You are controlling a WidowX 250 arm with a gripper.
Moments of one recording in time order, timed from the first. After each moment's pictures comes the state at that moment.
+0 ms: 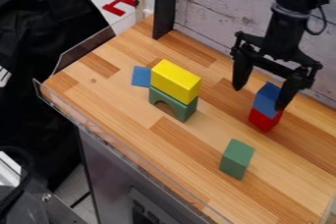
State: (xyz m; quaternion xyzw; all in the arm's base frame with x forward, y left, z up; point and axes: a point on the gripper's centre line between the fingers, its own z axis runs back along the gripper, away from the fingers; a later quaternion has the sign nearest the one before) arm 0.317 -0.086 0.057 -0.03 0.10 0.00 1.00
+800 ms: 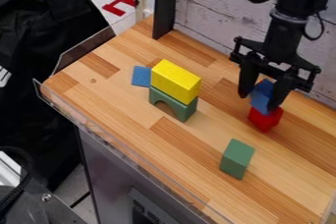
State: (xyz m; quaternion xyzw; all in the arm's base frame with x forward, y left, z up) arm 0.318 -0.092 0.053 -0.02 0.10 0.01 0.99
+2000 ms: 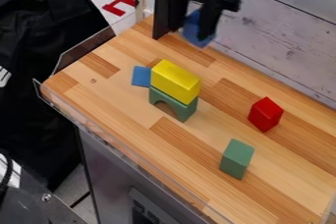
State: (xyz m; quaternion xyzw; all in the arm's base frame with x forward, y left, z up) arm 0.286 0.012 0.126 -0.03 0.06 0.07 1.00
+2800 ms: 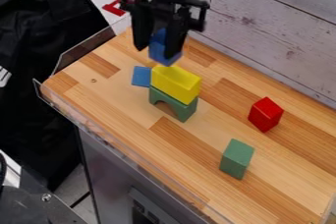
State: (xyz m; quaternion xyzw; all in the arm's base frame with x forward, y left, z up) arm 0.255 0.027 0.104 -0.03 0.11 0.11 0.99
